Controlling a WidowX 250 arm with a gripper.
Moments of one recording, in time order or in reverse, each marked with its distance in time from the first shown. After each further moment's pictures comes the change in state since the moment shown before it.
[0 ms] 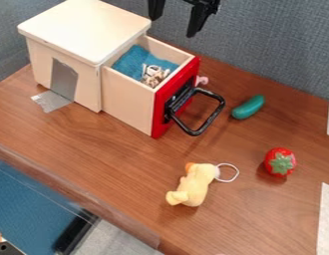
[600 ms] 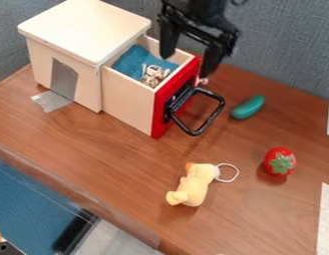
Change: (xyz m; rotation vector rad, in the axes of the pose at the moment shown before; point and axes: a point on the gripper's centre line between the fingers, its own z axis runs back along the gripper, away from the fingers) arm -0.051 -0.054 -0.012 -0.039 0.049 -0.120
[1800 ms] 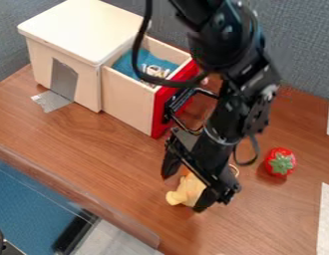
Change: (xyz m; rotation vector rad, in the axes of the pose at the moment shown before) arm -0.079 -0.073 -0.109 0.078 0.100 -0.174
